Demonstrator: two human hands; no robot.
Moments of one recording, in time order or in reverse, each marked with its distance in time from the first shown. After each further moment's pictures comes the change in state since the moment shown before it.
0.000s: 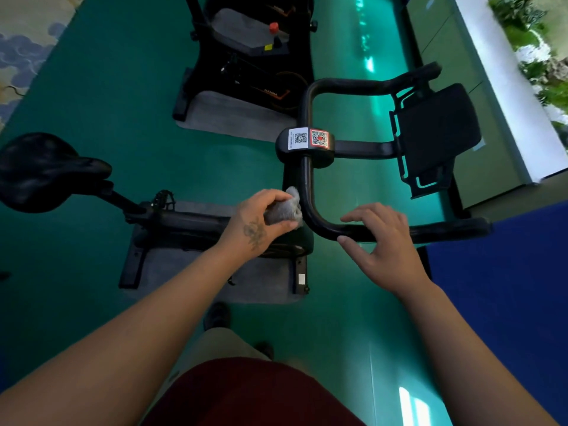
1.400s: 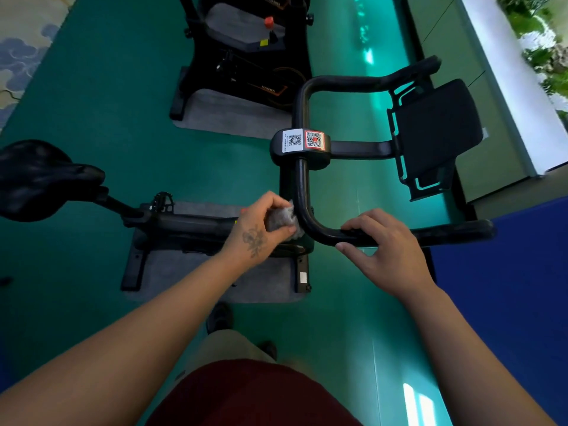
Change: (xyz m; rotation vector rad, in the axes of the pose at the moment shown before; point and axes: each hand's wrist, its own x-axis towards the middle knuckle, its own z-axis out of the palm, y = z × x) left_hand 0.006 0.000 0.012 -0.110 -0.020 -0.065; right_hand 0.004 0.012 -0.002 -0.018 -0.053 0.039
